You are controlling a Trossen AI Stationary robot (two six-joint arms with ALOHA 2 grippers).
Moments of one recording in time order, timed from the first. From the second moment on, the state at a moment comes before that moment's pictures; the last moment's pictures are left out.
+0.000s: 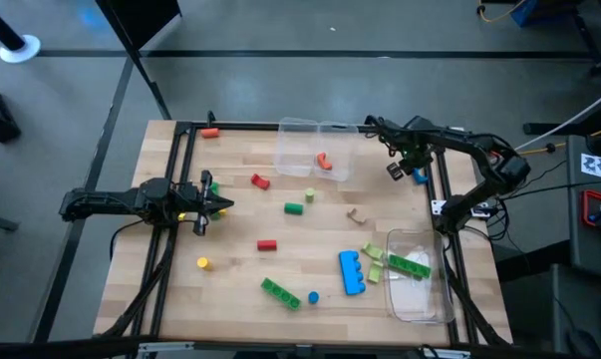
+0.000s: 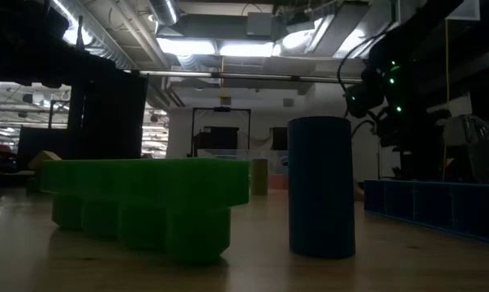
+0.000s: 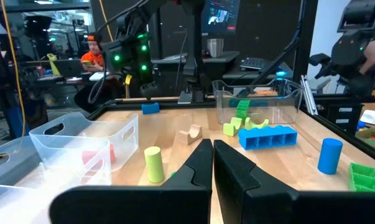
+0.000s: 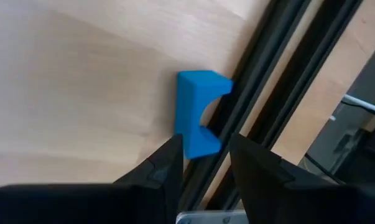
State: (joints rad) left arm 0.00 0.01 0.01 0.01 -0.04 0.05; right arm -0.82 1.54 0.93 -1.17 0.33 0.37
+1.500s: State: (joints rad) left arm 0.00 0.01 0.01 0.01 -0.04 0.05; right arm -0.84 1.76 0.89 -1.07 0.38 0.42
